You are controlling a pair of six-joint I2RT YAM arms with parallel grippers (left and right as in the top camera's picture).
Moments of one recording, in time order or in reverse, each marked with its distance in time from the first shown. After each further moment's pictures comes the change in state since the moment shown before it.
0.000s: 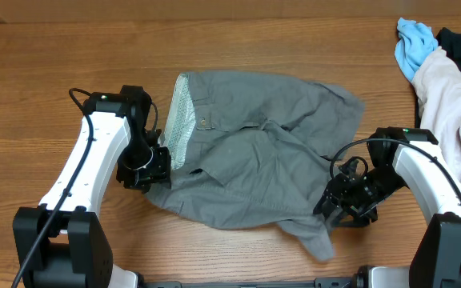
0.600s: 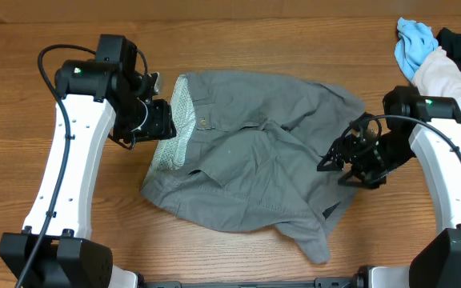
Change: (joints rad) left arm 0.000 -0.006 0.358 0.007 0.087 0.016; right arm 0.000 0.000 0.325 -0.002 0.008 -0.005
